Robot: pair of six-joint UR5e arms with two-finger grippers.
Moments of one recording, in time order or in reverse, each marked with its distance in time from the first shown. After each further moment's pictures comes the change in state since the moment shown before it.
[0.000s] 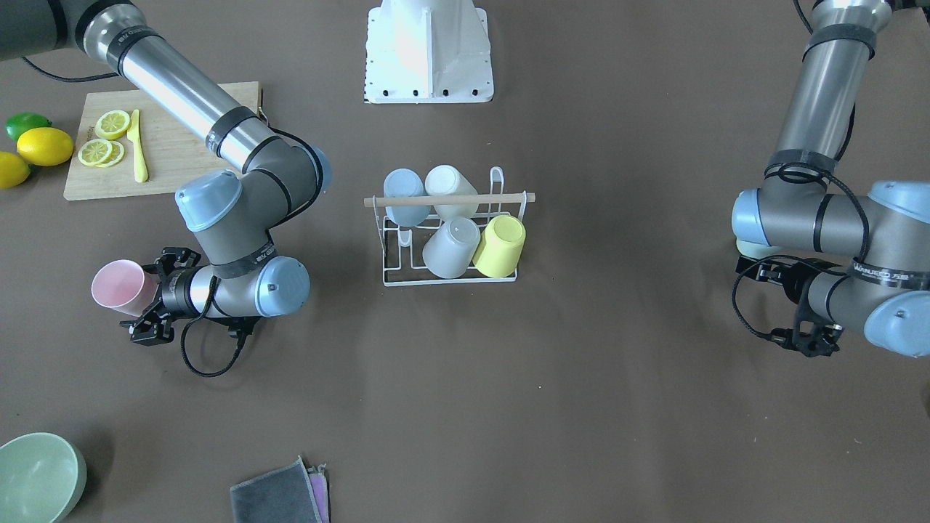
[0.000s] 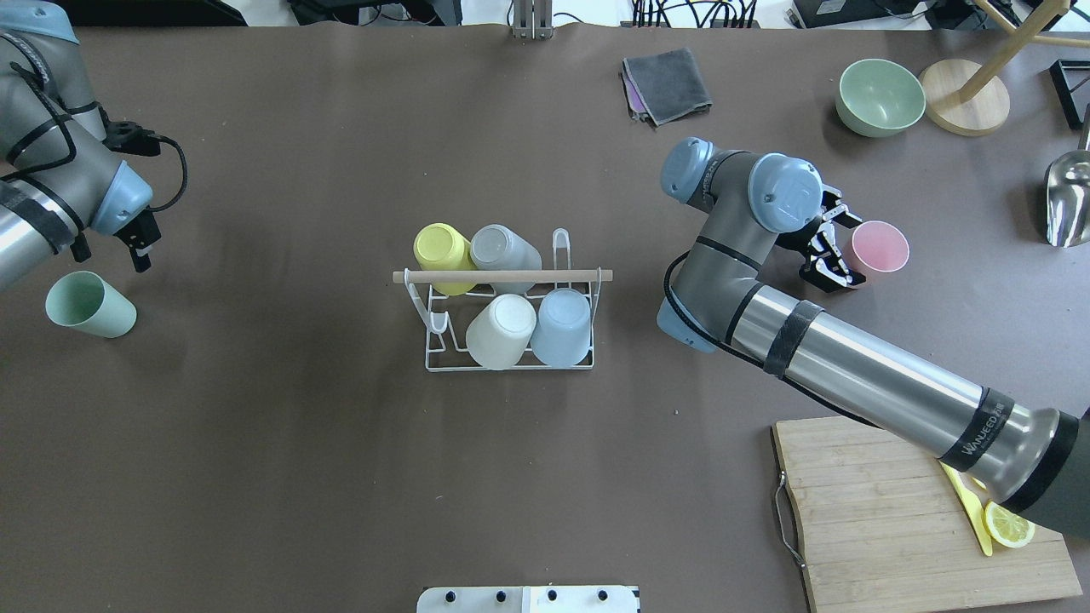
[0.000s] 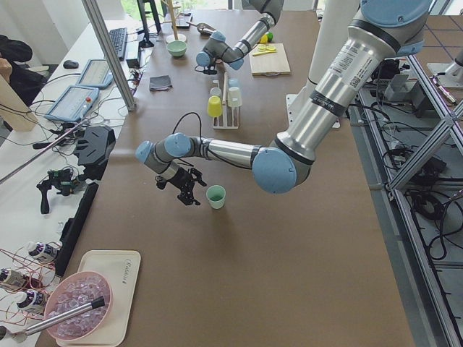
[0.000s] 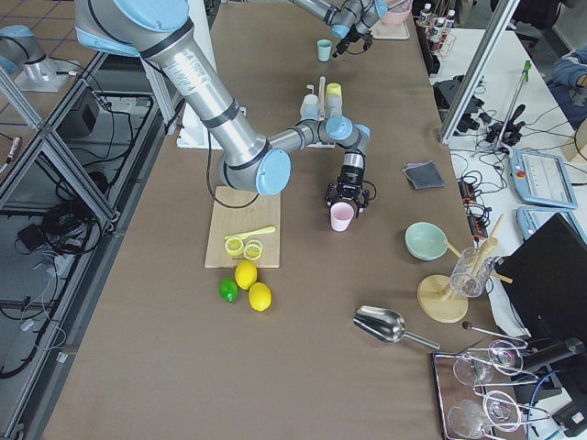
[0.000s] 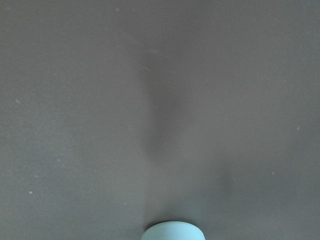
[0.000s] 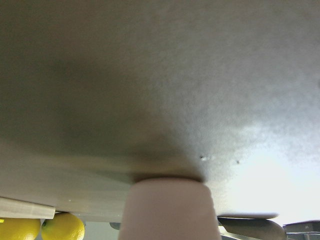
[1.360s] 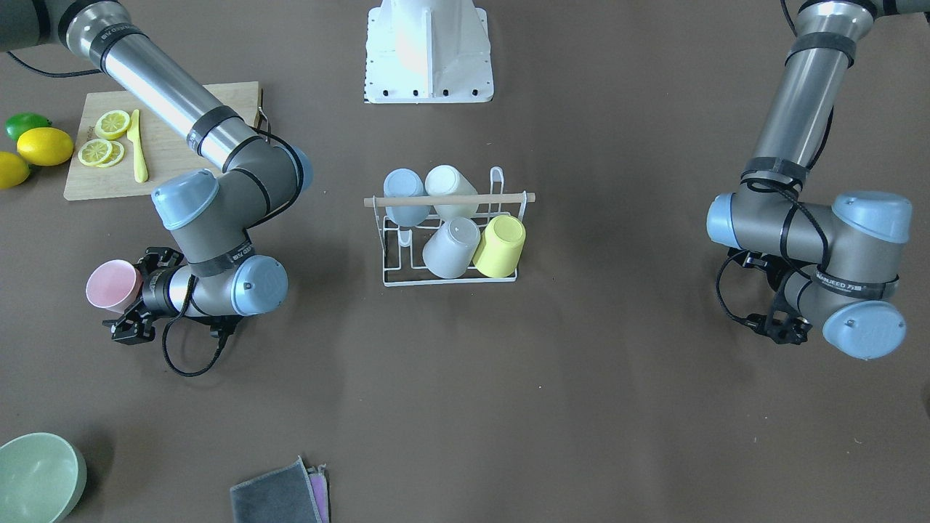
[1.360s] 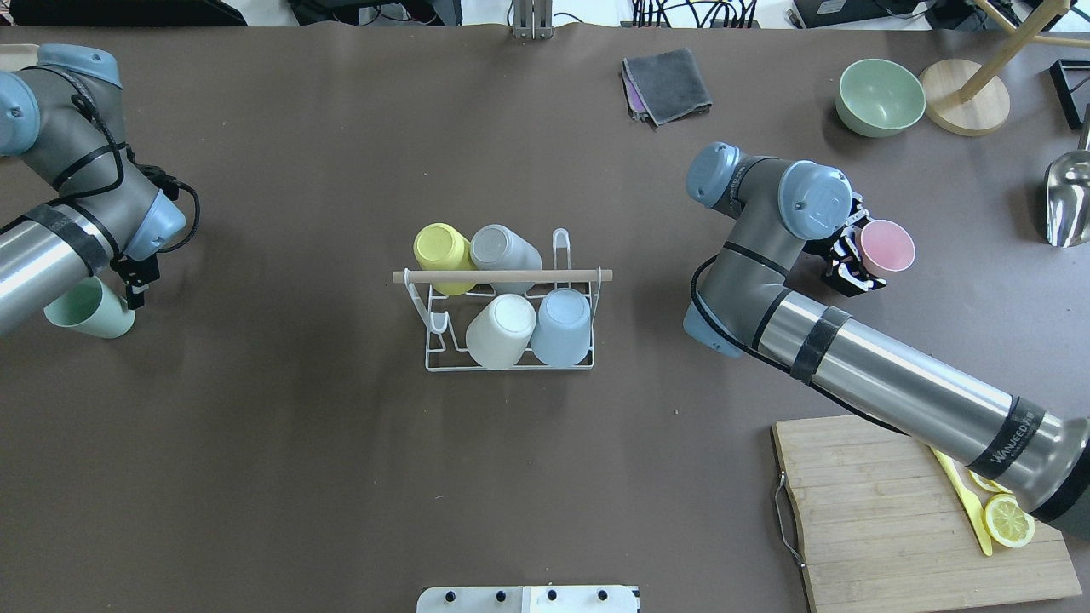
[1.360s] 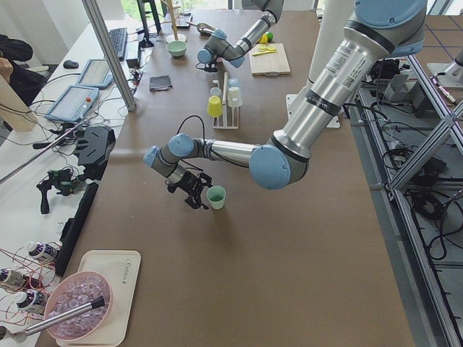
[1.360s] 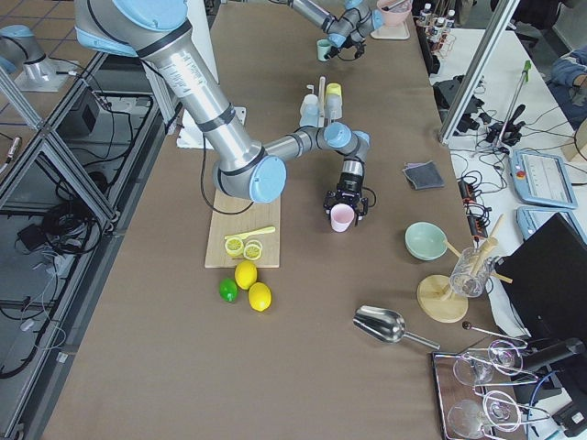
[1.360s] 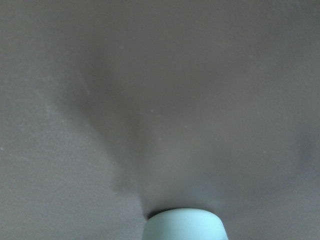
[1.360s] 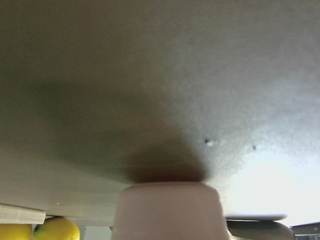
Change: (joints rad) left arm 0.051 -0.027 0.059 0.092 0.069 0.130; right arm 0.016 -0.059 0.045 0.025 0.002 -0.001
